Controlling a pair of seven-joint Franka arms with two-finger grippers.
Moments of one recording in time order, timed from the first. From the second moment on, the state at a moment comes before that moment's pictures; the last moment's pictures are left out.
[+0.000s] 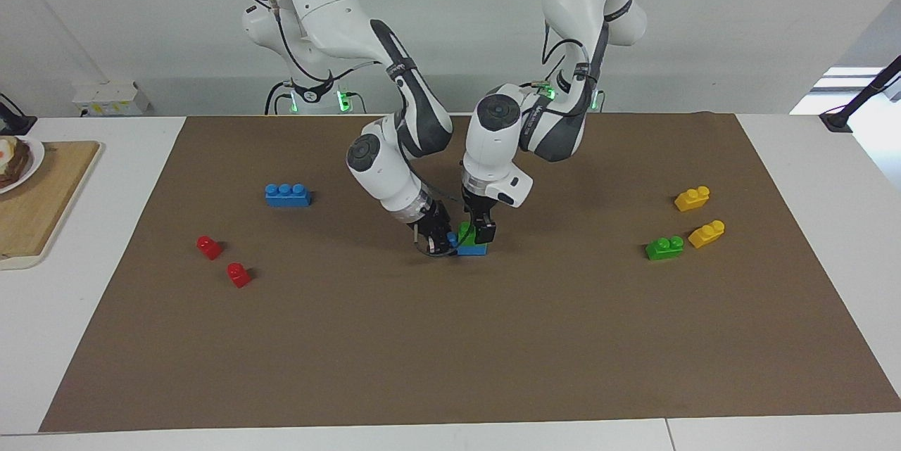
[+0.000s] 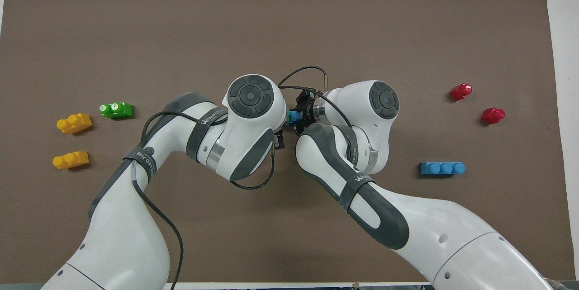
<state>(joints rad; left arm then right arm) -0.54 0.39 -0.11 -1.76 0.01 2.22 -2.37 0.47 0.47 0.05 -1.87 0.65 2.54 1.62</state>
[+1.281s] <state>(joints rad) -0.47 0.28 -0.11 -1.64 0.04 1.87 -1.91 0.47 0.48 0.04 -1.83 0.65 2.54 1.61</state>
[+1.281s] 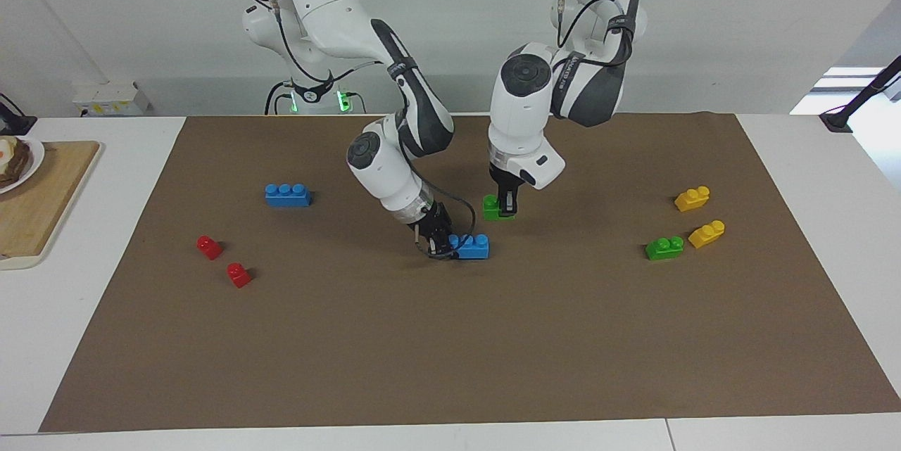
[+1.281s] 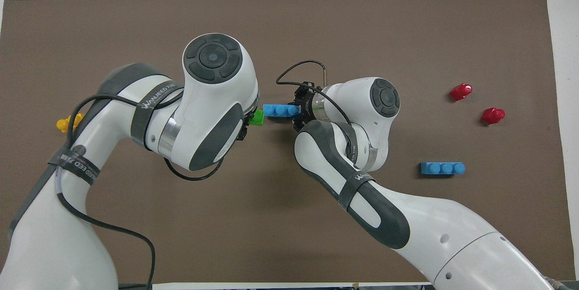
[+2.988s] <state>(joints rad) 0.09 -0.10 -0.10 -2.27 -0.10 2.02 -0.07 -0.10 0.31 0.03 -1.84 0.56 1.97 1.15</state>
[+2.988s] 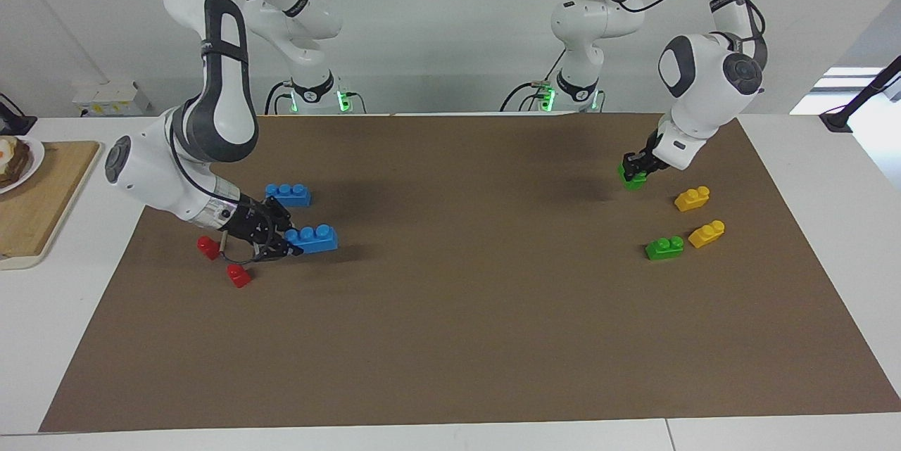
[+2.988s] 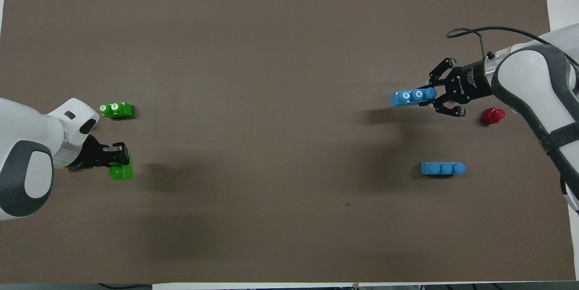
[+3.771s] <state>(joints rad) 0.15 -0.02 -0.10 -2.32 -0.03 2.20 -0.04 -0.15 0.27 0.03 -2.05 0.56 2.16 1.10</state>
